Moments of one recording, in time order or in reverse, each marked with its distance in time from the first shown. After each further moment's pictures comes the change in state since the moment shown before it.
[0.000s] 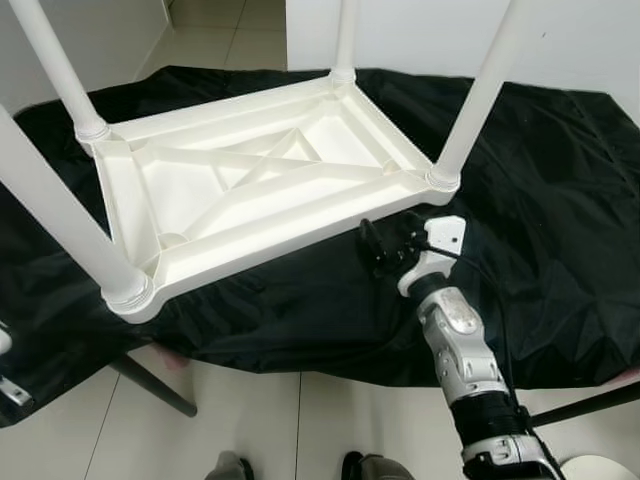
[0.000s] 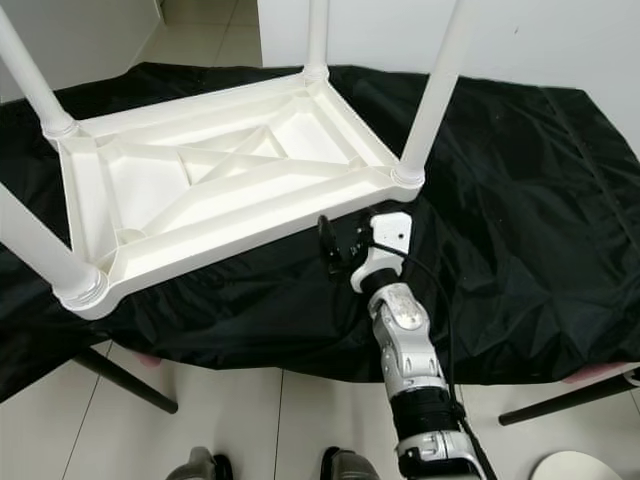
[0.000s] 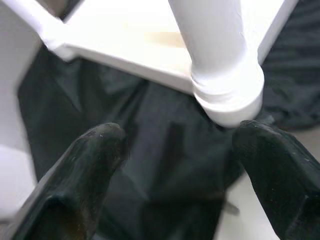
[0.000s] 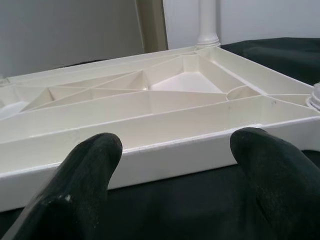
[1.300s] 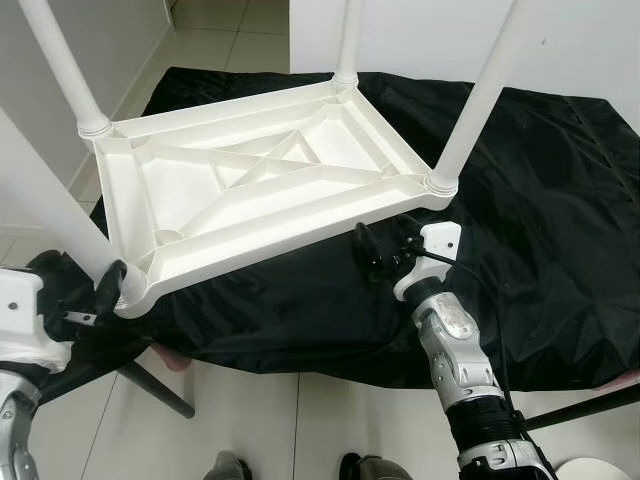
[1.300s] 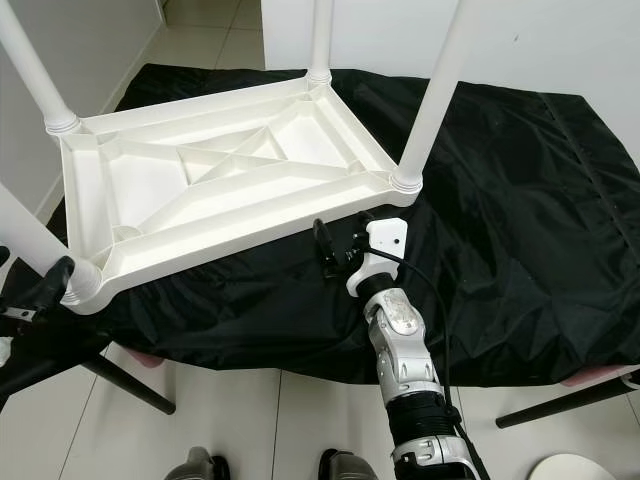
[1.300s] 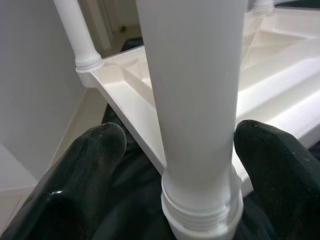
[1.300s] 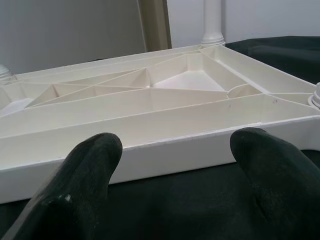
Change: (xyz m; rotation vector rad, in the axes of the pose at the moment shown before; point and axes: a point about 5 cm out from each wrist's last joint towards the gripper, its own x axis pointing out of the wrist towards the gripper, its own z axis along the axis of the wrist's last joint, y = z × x) left arm 0.048 -0.032 0.011 -0.383 -0.276 0.308; right arm -0.004 0.003 -0.003 0.013 -0.003 -0.003
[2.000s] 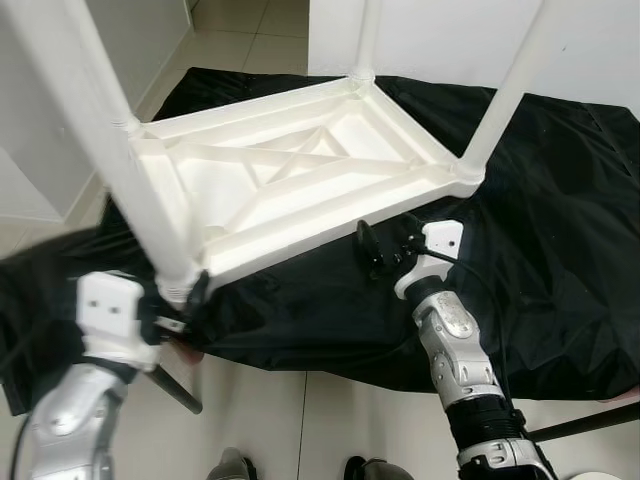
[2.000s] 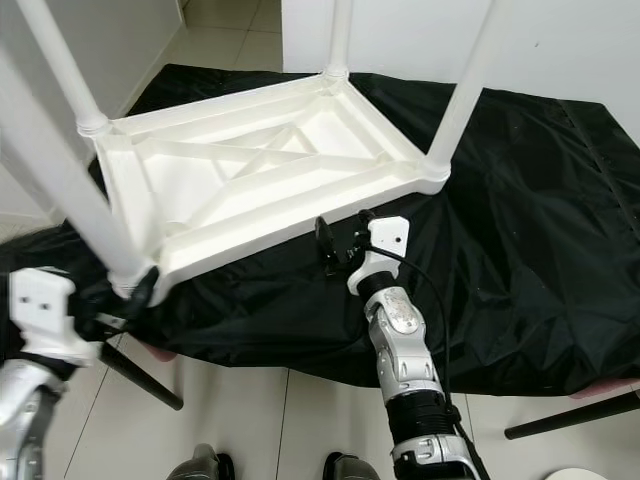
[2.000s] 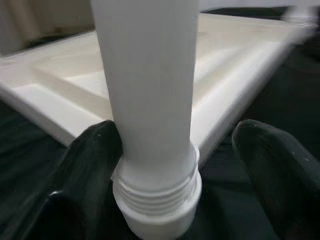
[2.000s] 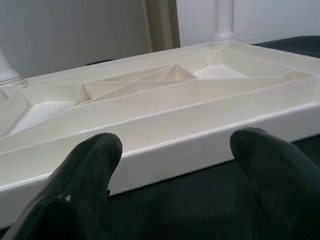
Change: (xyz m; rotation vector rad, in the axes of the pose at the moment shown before) left arm 0.020 -0.099 -0.010 -0.142 -0.046 -0.321; right arm -0.001 -0.002 -0.001 -0.002 0.004 -0.024
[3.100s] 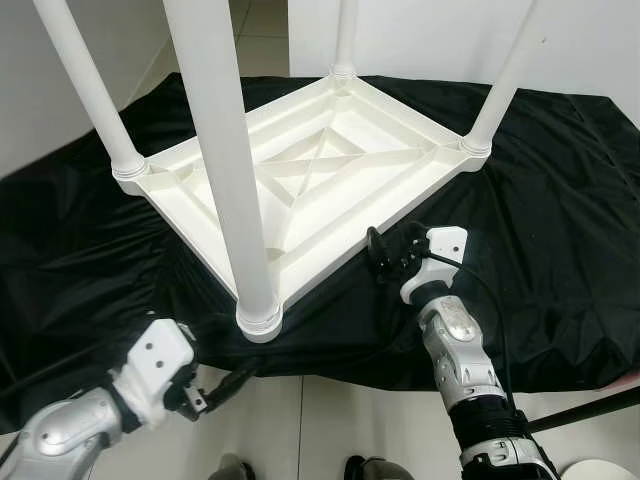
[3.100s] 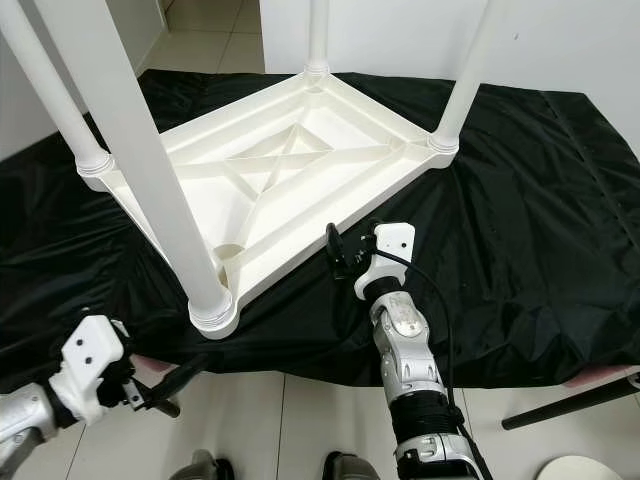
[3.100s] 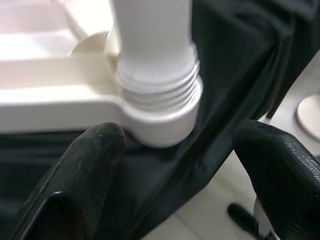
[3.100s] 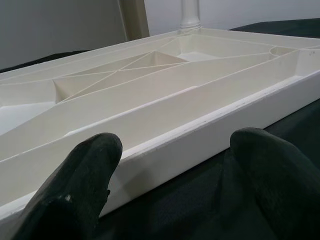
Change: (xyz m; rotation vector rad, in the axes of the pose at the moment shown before) left arm -0.030 0.004 -0.006 0.137 0.214 -0.423; right arm 0.000 -0.008 -0.009 -0.013 0.039 -0.055
